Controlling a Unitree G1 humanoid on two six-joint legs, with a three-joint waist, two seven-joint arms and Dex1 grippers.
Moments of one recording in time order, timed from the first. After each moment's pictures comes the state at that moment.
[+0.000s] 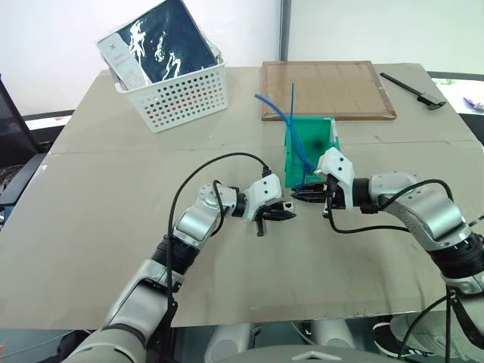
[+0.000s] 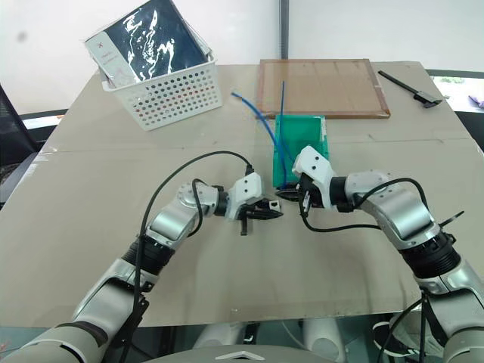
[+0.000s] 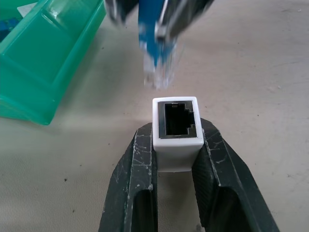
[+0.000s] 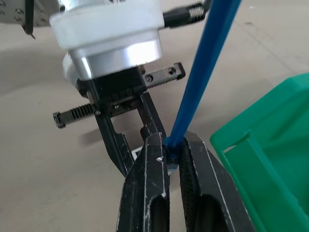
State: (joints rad) left arm -0.59 0.40 -0.39 0.22 -0.09 0.24 -1.09; right arm -0.58 -0.67 0.35 -0.16 0.44 0.59 0.90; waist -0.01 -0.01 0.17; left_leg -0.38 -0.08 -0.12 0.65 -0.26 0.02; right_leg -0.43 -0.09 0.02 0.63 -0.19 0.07
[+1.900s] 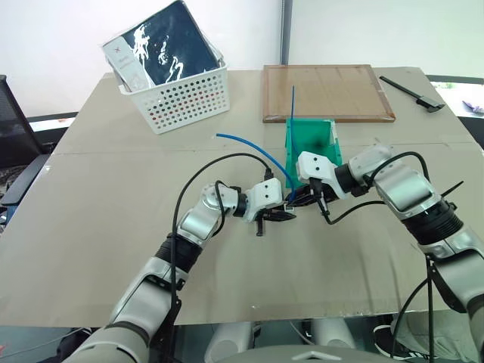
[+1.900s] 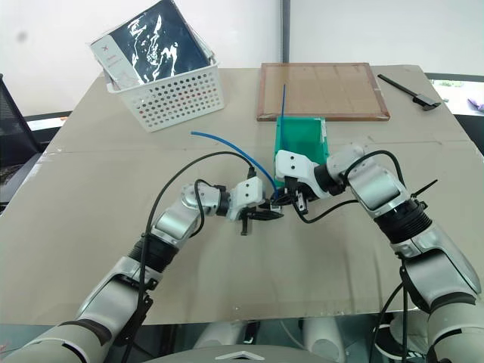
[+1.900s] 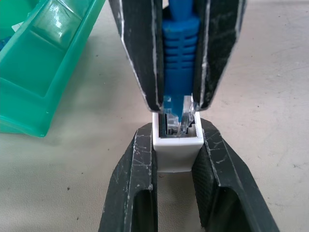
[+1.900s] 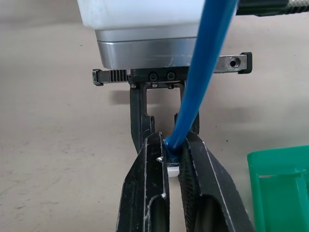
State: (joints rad) left arm -0.60 0.37 -0.39 0.33 -0.04 0.08 -1.12; right arm -0.82 -0.58 0.50 0.08 0.13 0.52 1.29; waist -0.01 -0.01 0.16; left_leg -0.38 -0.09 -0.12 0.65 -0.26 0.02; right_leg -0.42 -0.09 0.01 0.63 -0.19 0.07
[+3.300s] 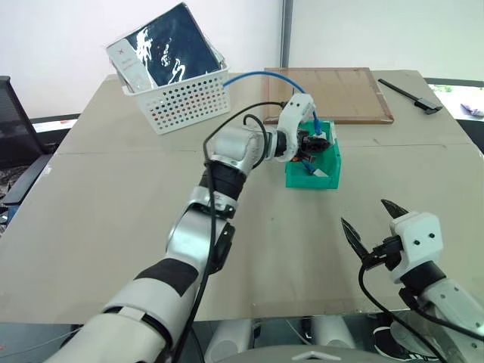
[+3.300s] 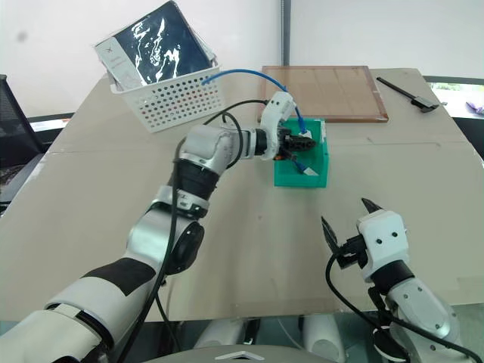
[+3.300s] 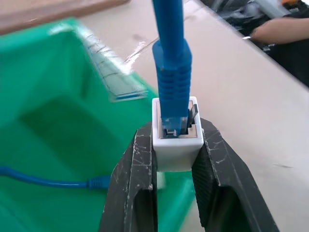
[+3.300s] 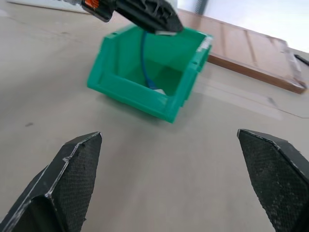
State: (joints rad) left arm -1.24 0.04 -0.09 0.82 -0.26 0.78 -0.67; right arm 0.46 -0.32 -0.03 -1.01 0.10 0.55 0.23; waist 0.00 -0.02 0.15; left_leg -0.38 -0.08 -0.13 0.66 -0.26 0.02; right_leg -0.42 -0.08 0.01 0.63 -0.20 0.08
